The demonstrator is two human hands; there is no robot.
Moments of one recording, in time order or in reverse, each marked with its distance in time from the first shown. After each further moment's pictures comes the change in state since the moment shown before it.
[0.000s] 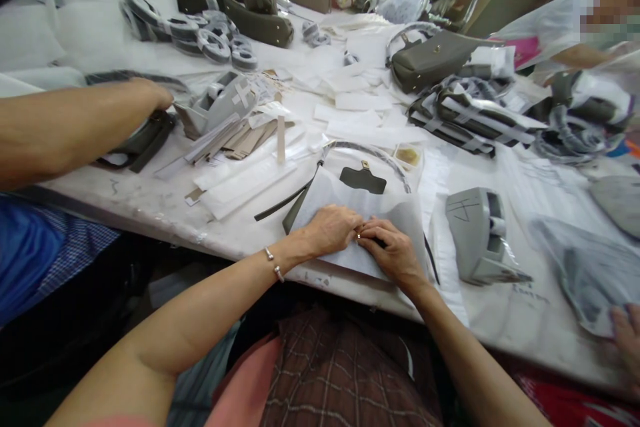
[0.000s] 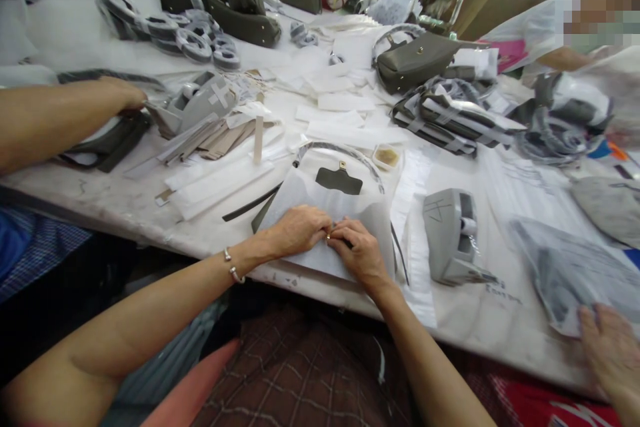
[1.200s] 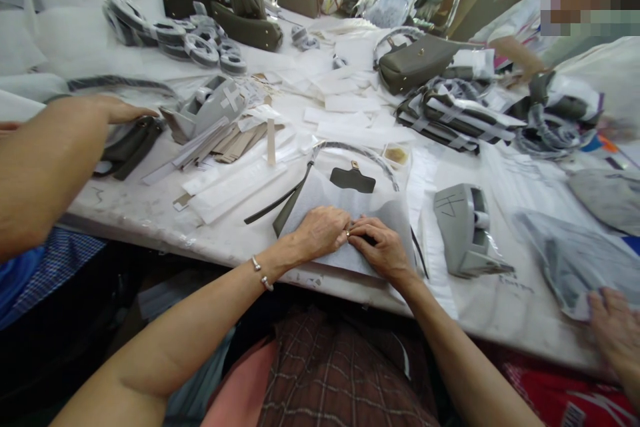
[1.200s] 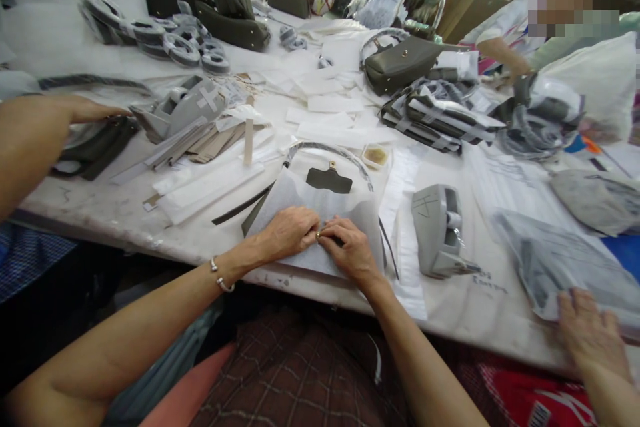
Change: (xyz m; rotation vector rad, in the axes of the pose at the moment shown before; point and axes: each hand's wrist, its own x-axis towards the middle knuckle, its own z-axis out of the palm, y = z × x) left_hand -0.005 0.001 0.010 0.171 0.057 -0.040; right_hand 0.001 -0.001 0.000 0.004 0.021 -0.026
